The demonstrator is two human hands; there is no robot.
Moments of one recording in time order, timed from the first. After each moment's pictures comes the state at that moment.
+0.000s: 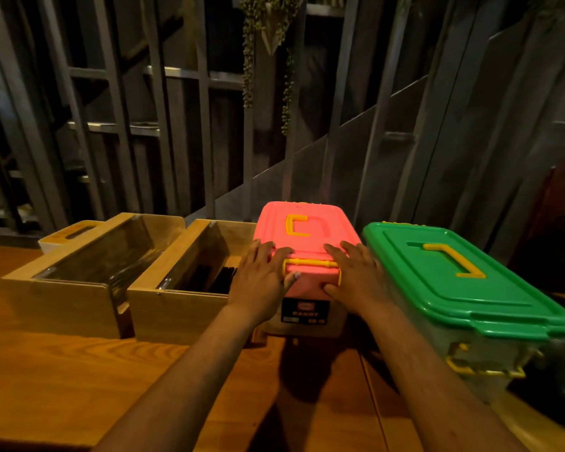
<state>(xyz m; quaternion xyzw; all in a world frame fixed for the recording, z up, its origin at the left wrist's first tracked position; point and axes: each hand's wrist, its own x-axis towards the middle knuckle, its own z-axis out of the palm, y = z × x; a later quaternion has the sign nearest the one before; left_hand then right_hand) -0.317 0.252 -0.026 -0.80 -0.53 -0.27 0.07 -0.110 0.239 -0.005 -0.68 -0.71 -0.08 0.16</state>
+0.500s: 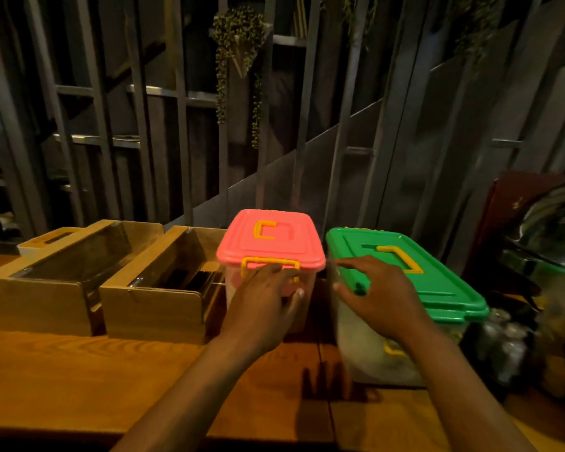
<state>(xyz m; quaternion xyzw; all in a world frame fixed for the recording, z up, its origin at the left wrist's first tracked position) -0.255 0.135 0.003 -0.80 -0.46 -0.38 -0.01 -0.043 0.102 0.042 -0.60 -0.72 -0.06 0.35</state>
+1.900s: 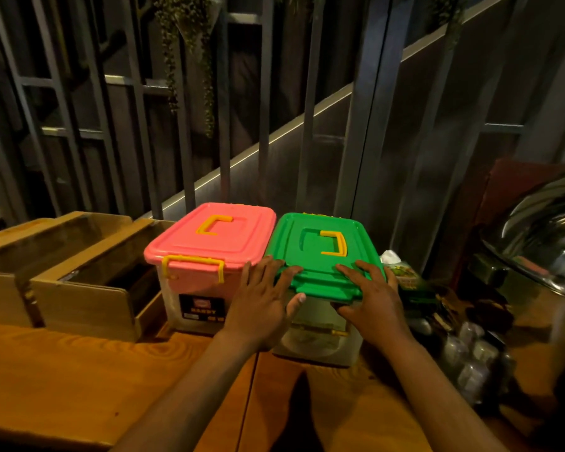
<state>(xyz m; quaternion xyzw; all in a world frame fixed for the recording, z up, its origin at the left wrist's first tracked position) -0.091 0.189 -0.031 -0.81 -0.49 -0.29 0.15 0.135 0.176 -0.015 -0.64 -0.70 -0.02 0.31</state>
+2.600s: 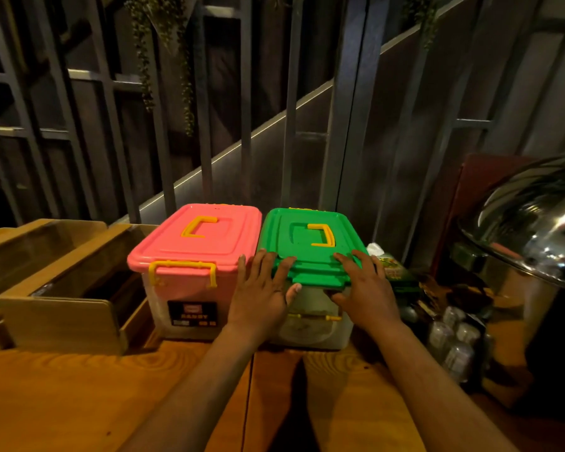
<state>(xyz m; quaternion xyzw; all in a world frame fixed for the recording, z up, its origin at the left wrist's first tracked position) -0.086 0.214 -0.038 -0.80 -0.50 -0.27 0.16 0.127 0.185 -0.013 -0.69 -0.67 -0.07 0.26</state>
